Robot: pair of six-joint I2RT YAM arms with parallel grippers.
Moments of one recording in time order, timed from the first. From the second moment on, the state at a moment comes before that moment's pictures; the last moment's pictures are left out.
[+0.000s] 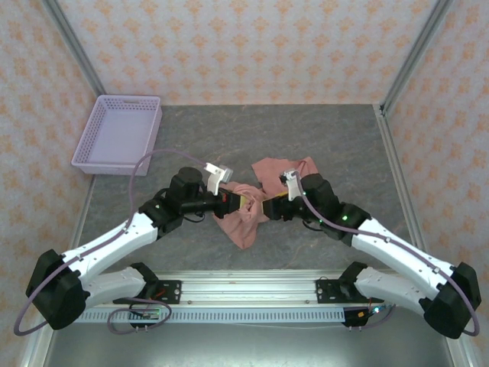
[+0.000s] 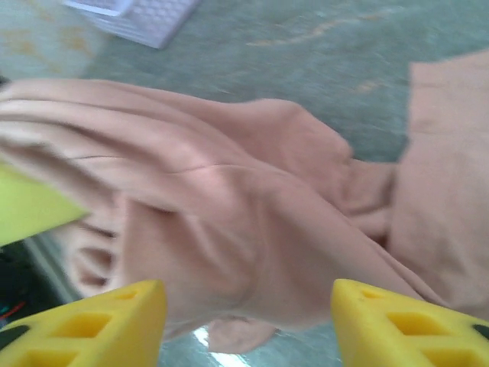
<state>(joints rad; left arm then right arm) -0.63 1.09 0.70 -0.08 0.47 -0.49 0.74 0.96 0.70 -0.31 -0.21 0.40</state>
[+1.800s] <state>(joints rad) -0.53 0.95 0.59 0.11 0.68 -0.64 0.71 0.95 0.73 -0.28 -0.43 0.25</state>
